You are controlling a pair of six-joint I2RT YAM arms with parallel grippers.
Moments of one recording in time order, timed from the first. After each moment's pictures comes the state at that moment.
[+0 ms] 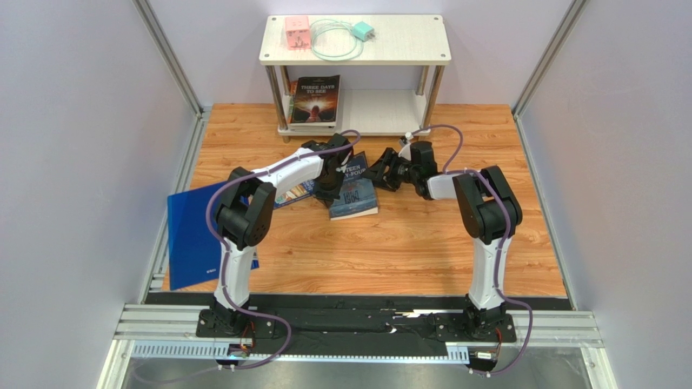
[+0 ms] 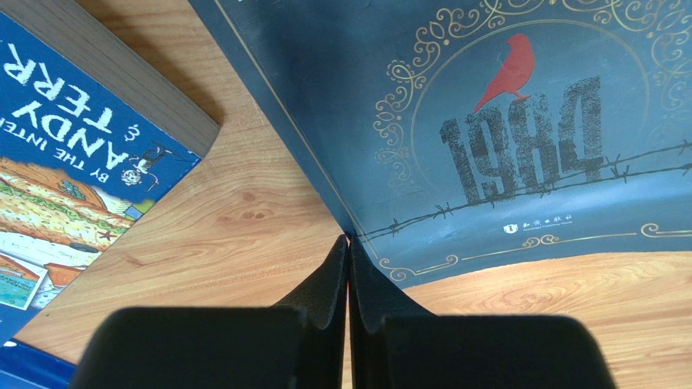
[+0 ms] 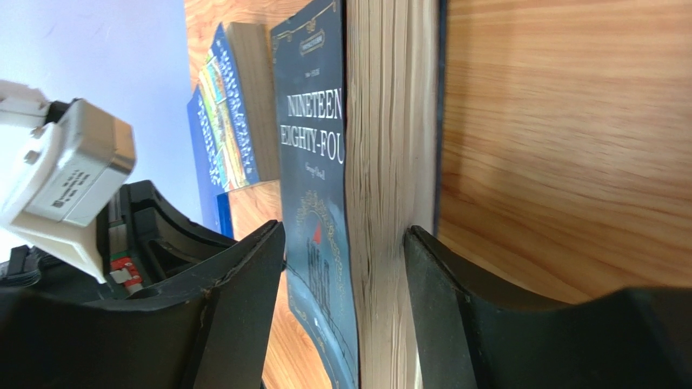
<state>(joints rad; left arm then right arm) -0.59 2.09 1.61 -0.86 -0.05 -0.31 0.30 2.07 1.10 0.44 -0.63 0.88</state>
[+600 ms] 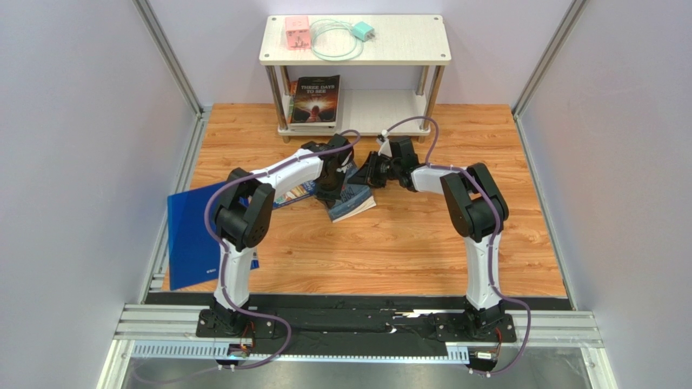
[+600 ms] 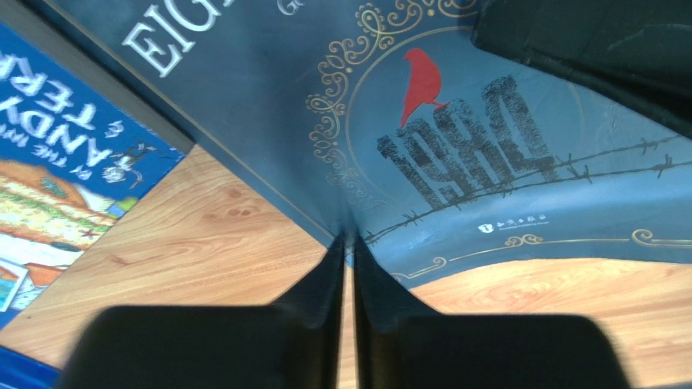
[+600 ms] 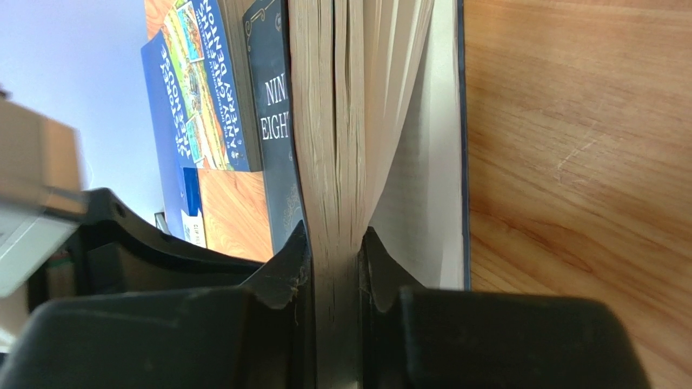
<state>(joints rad) -0.60 2.08 1.61 -0.85 -0.03 -0.33 0.40 2.14 1.29 0.21 -0.62 0.73</state>
